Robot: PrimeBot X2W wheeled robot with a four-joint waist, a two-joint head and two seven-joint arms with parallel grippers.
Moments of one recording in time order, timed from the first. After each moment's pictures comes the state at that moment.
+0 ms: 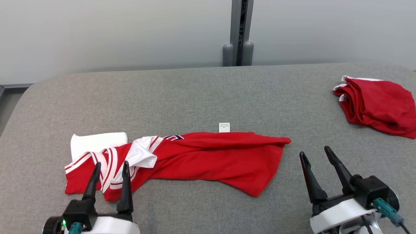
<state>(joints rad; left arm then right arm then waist) 0.01 0.08 -0.10 0.12 -0.21 0.08 -0.26 -0.10 -0.14 0.23 0.19 0.25 0.13 -0.26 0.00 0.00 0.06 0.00</state>
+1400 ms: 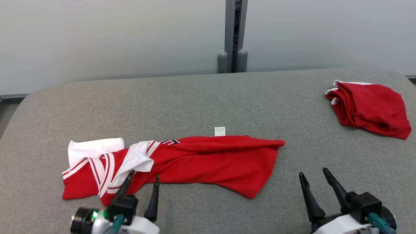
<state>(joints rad) -0.03 0.06 -0.22 0.34 -0.03 0.06 -0.25 -0.02 -0.12 0.22 0.26 0.24 0.13 -0.26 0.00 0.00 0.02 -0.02</state>
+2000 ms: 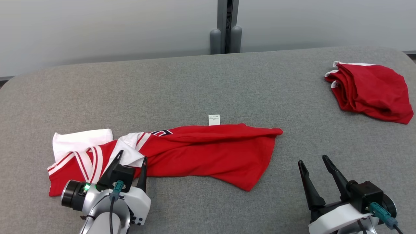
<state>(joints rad) -0.27 0.11 -0.25 0.59 0.03 0.09 -0.18 -0.07 -0.13 0.24 0.25 0.25 0.13 -0.26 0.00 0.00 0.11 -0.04</state>
